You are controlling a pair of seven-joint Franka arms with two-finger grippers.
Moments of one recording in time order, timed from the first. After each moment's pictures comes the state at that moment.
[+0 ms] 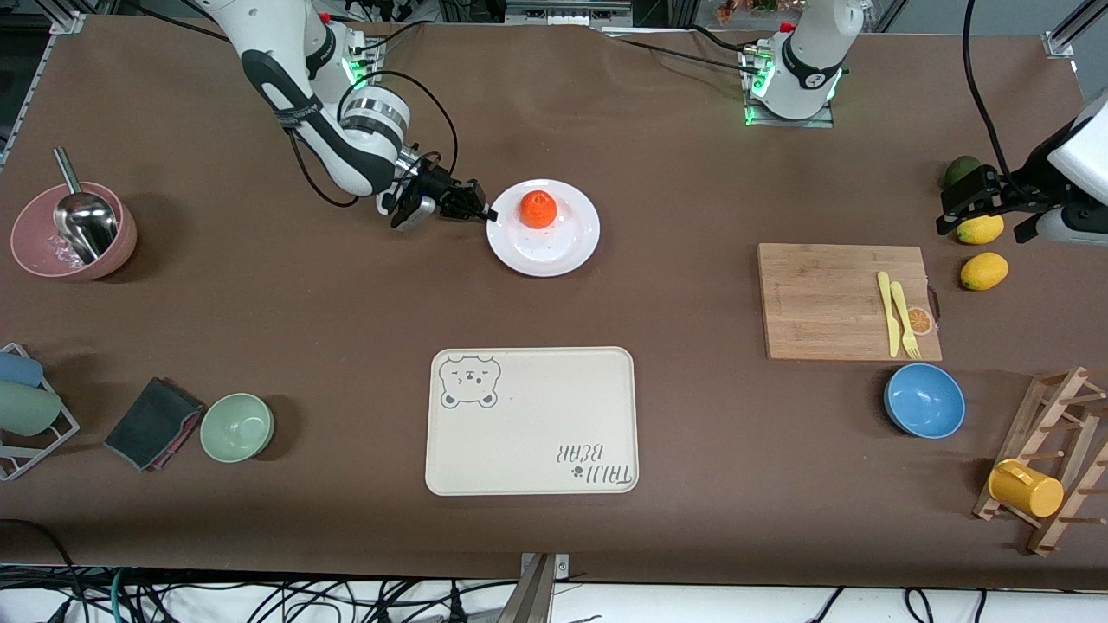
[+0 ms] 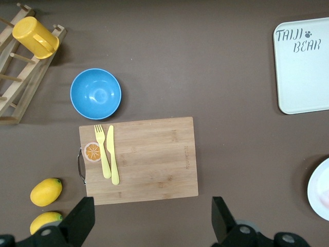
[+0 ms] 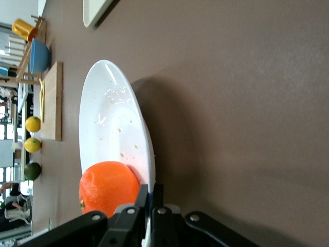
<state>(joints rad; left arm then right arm) 0.04 0.02 -0.04 -1.60 -0.03 1.63 0.07 -0.04 0.41 0.70 -2.46 2.29 2.67 -1.59</state>
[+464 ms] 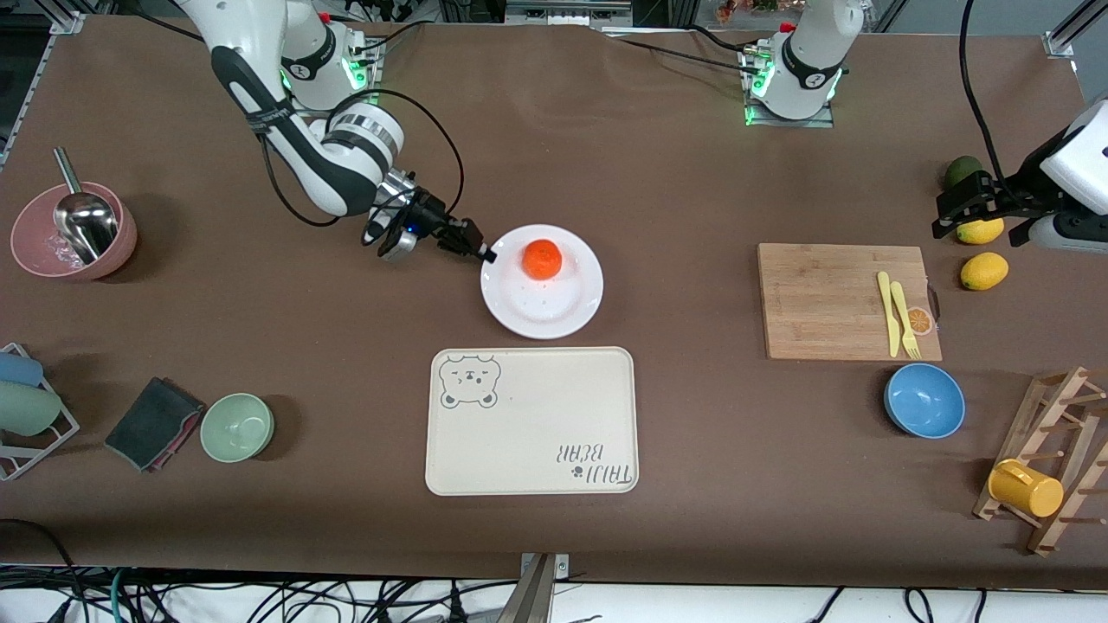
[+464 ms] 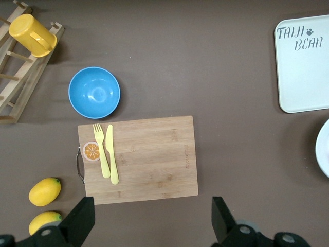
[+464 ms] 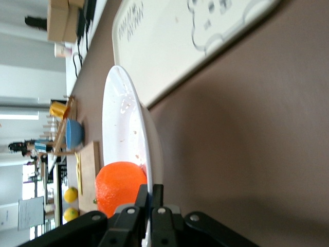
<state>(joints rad) 0.04 0.02 -0.05 -1.60 -0.03 1.63 0.07 -0.07 0.41 0.68 -2.25 2.29 2.74 -1.40</state>
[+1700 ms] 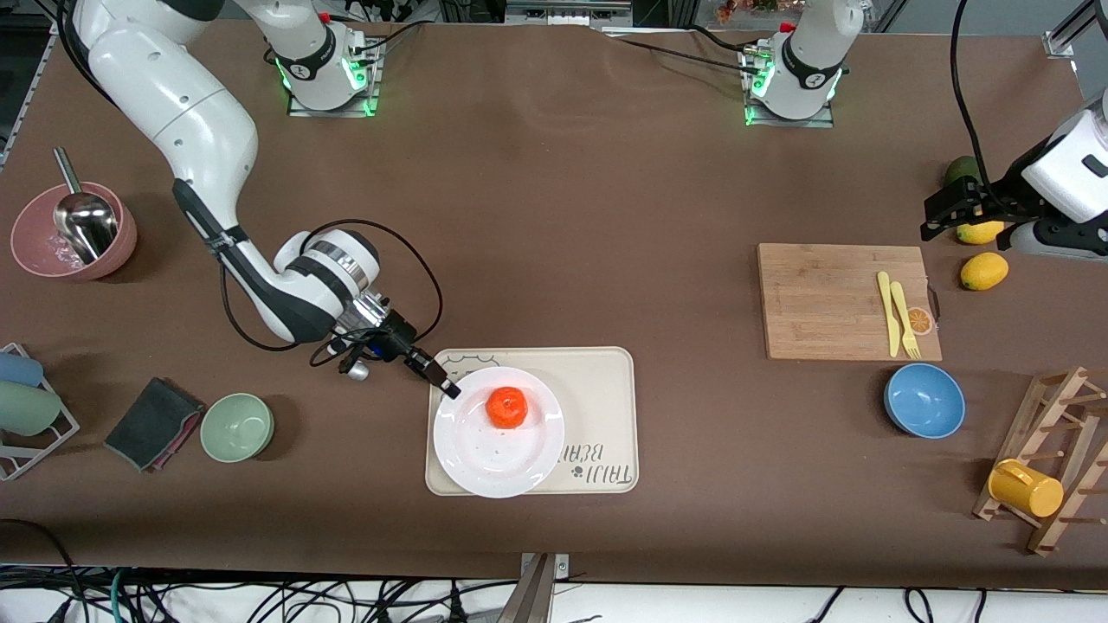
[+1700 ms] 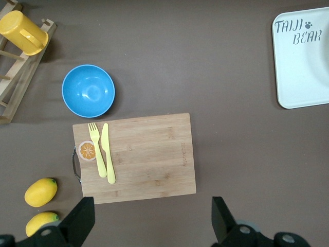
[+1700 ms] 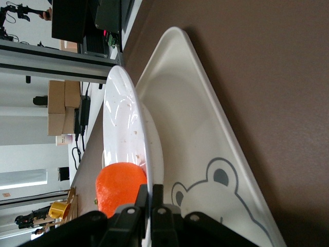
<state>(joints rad) 0.03 0.04 -0.05 -1.60 -0.03 1.63 0.07 -0.14 0.91 0.67 -1.64 2.07 2.95 -1.35</state>
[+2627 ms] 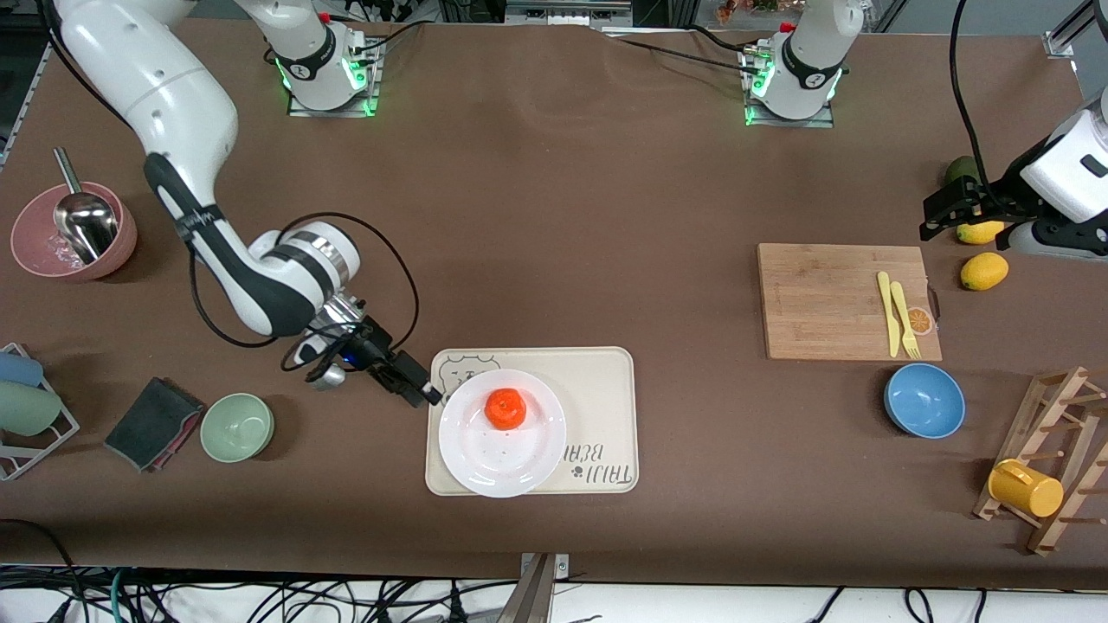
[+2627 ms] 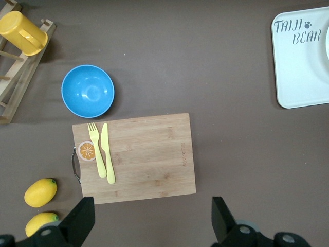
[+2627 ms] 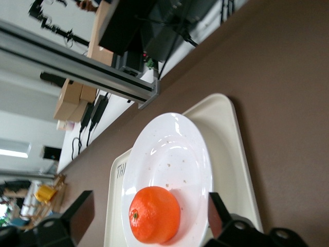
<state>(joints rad) 0.03 0.04 -0.05 -1.60 -0.03 1.63 0.07 -0.20 0.76 0.68 -1.71 1.80 2.96 -1.36</state>
